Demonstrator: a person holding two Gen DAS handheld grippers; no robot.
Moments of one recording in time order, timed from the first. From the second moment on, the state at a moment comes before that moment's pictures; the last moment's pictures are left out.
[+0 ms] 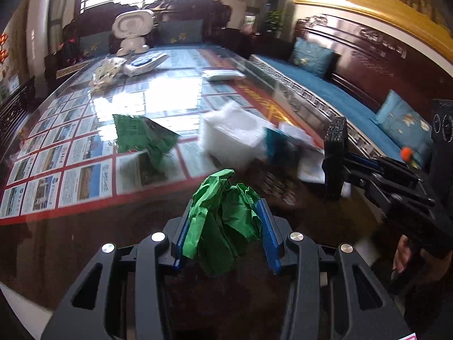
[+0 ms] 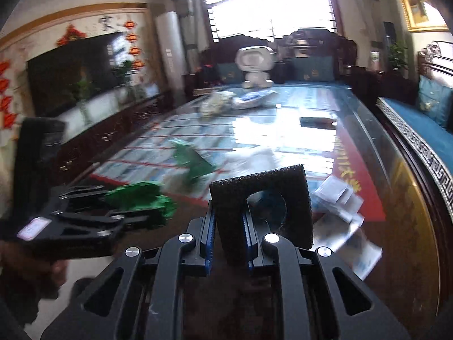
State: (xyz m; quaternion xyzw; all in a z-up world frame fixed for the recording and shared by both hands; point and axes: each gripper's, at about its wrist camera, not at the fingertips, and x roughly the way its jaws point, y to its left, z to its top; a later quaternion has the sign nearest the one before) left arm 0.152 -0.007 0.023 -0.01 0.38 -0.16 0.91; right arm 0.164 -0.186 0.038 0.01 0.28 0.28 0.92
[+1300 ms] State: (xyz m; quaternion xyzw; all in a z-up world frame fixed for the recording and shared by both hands) left arm 0.002 -0.058 -0.086 0.04 0.53 -0.23 0.81; right arm 0.019 -0.199 -0.079 -0.03 0.49 0.25 0.83
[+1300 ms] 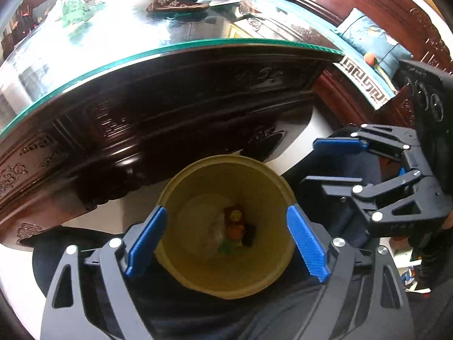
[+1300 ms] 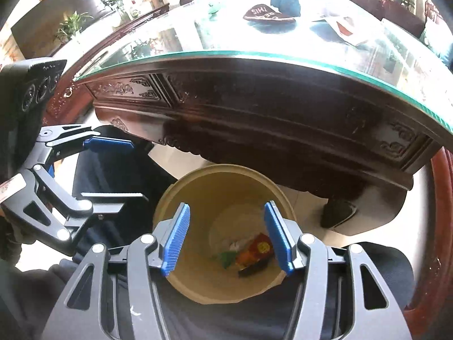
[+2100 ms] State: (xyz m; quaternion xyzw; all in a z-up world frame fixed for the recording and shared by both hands) left arm 0.025 -0.031 -0.012 0.08 0.35 0.04 0.93; right arm 0.050 -0.186 -0.019 0.00 0.37 0.23 0.90
